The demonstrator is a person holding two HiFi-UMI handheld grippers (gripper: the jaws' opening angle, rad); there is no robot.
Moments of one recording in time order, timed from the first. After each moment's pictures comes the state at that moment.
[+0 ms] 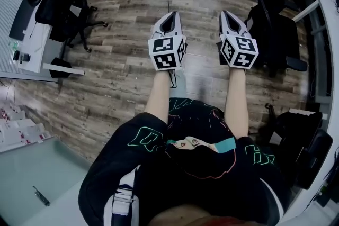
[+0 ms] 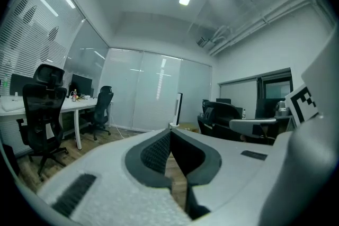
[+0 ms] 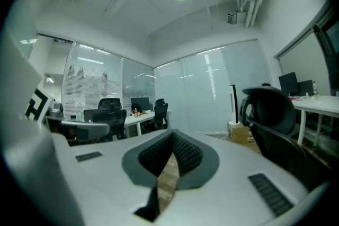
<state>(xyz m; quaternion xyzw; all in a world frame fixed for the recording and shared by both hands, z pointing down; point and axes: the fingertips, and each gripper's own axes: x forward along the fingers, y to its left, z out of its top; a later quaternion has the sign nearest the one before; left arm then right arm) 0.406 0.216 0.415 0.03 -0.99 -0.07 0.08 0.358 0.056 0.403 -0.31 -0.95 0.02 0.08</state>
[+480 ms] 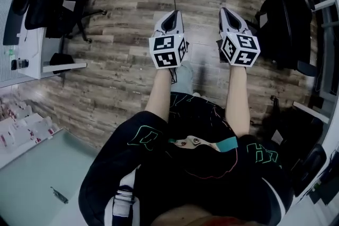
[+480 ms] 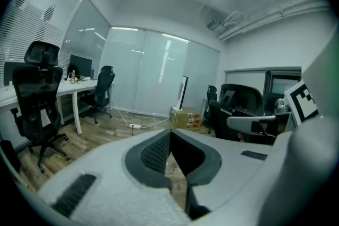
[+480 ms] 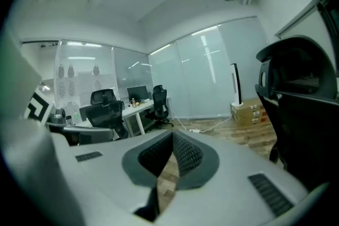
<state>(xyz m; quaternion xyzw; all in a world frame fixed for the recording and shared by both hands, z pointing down) 0.312 0.275 0.496 0.03 -0.98 -0.10 0.17 0.262 0.126 0.478 -0.31 -0.93 0.04 0.17</state>
